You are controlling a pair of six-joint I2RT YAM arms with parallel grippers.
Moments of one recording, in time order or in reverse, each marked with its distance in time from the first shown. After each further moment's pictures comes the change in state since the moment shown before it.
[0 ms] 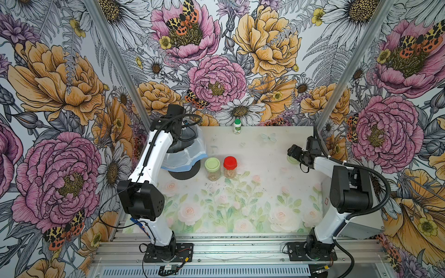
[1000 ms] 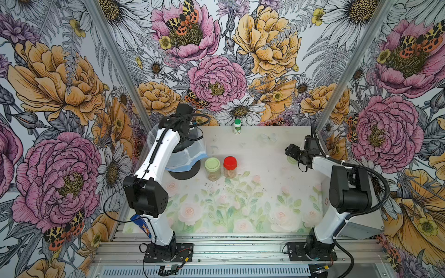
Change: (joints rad) left arm -0.092 0.086 0.069 -0.029 0.051 -0.045; right arm 0.036 0.005 0.006 0.019 -0.016 -0.001
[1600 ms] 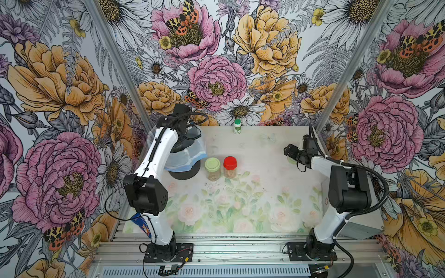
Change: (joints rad) left arm 0.065 -0.002 -0.002 -0.016 0.025 -0.036; right arm 0.010 0.000 0.000 0.002 0.002 -0.018
